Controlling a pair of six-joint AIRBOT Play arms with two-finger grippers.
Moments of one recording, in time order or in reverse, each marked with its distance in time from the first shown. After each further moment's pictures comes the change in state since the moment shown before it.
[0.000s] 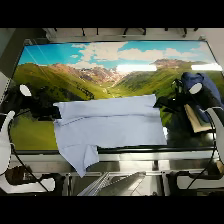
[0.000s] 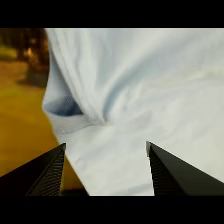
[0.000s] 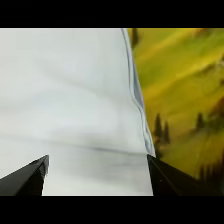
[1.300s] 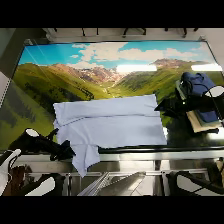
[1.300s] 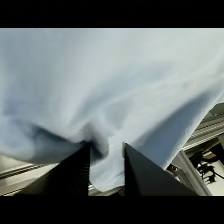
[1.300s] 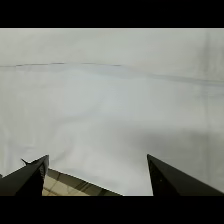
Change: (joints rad) left arm 0.109 0.225 -0.787 -0.386 0.084 0.023; right arm -0.077 0.208 -0.111 0.221 0.192 -0.119
